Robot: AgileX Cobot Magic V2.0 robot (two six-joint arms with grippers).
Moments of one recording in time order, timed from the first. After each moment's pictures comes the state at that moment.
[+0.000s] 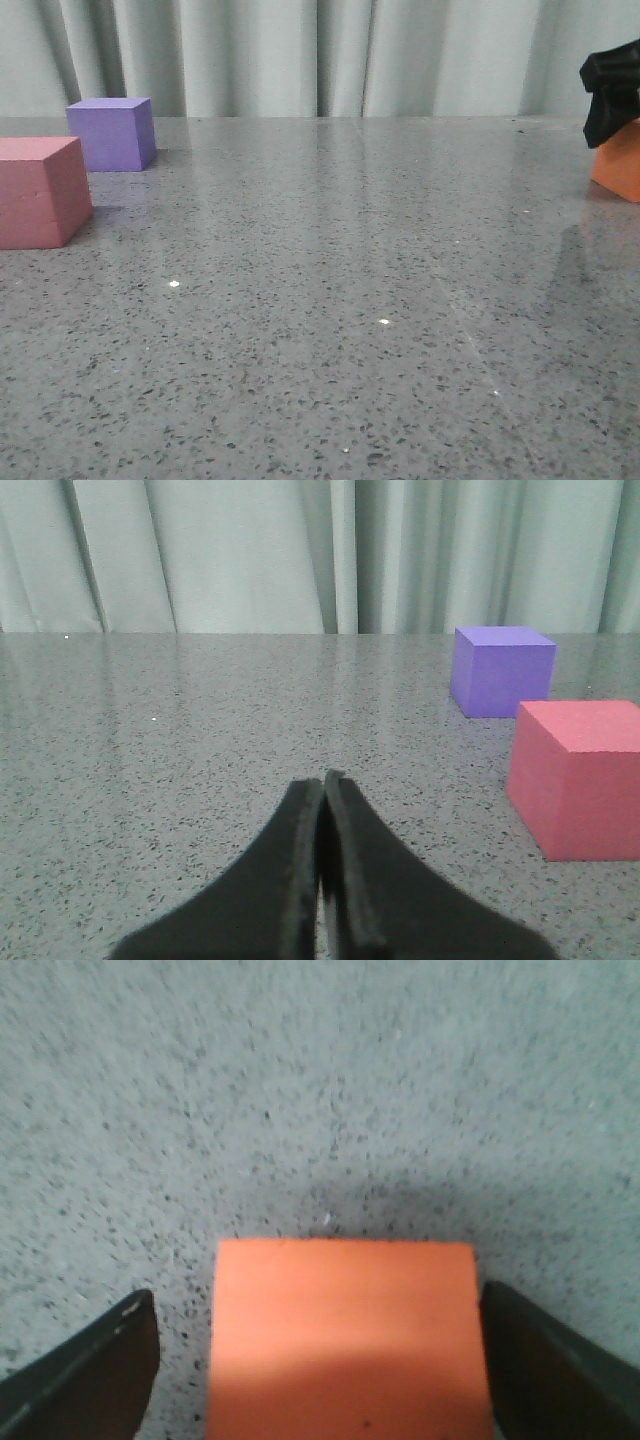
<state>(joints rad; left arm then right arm) 0.06 0.00 0.00 0.15 0.09 -0.15 0.05 1.55 -1.03 -0.20 0.34 0.20</state>
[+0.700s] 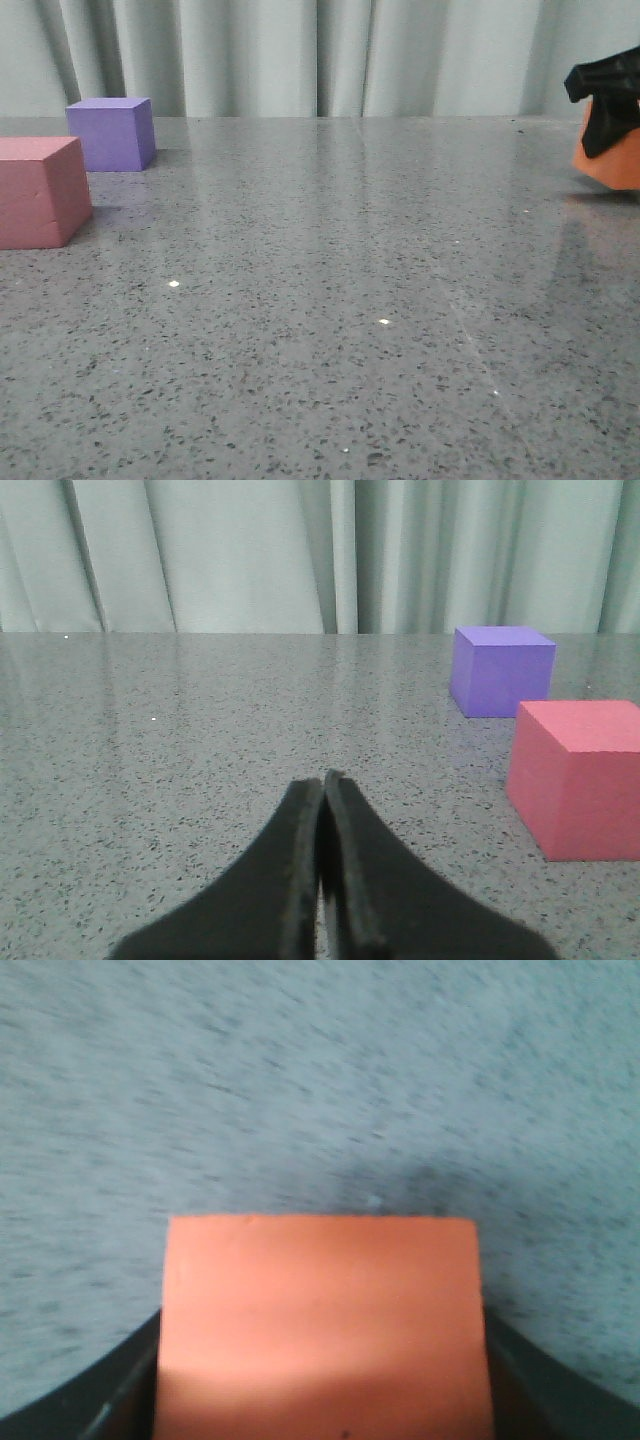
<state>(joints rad) 0.06 0.00 0.00 0.15 0.09 -0.15 0.10 1.54 -1.03 -0.17 0.36 0.20</state>
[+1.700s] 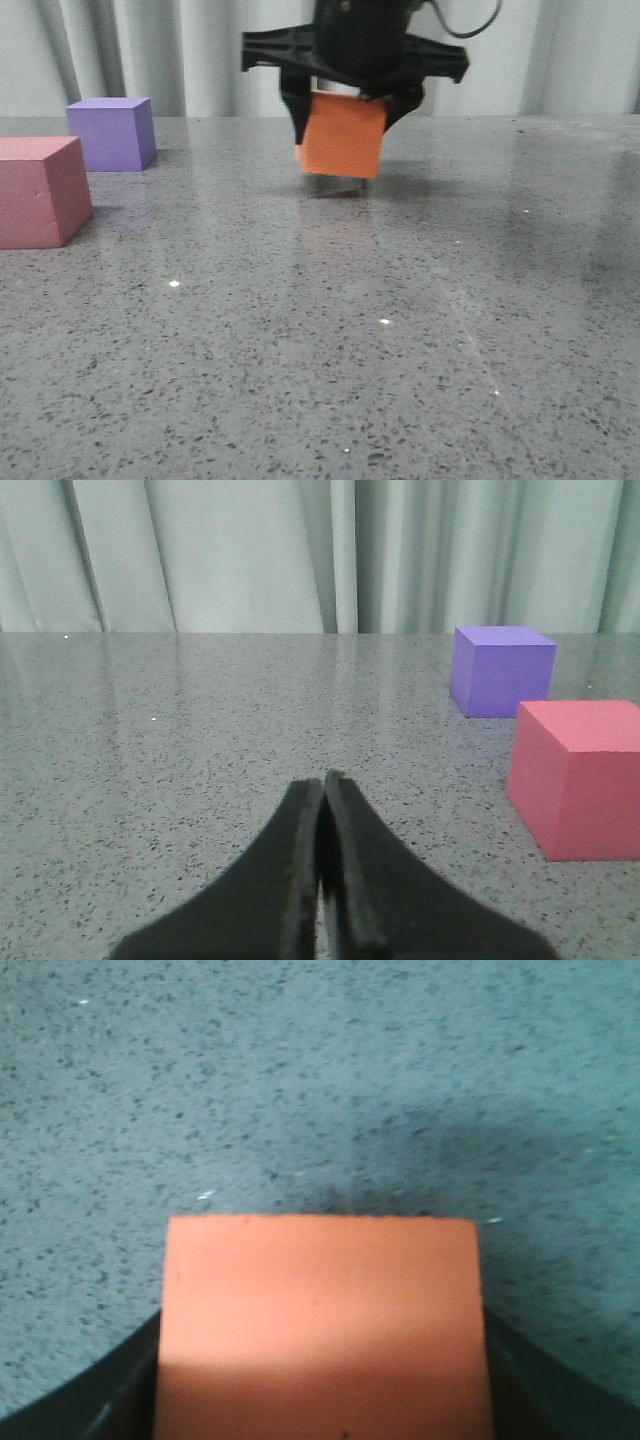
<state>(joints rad) 0.06 0.00 0.00 0.15 0.09 -0.15 0.66 1.91 -1.61 -0.40 0.72 0.82</state>
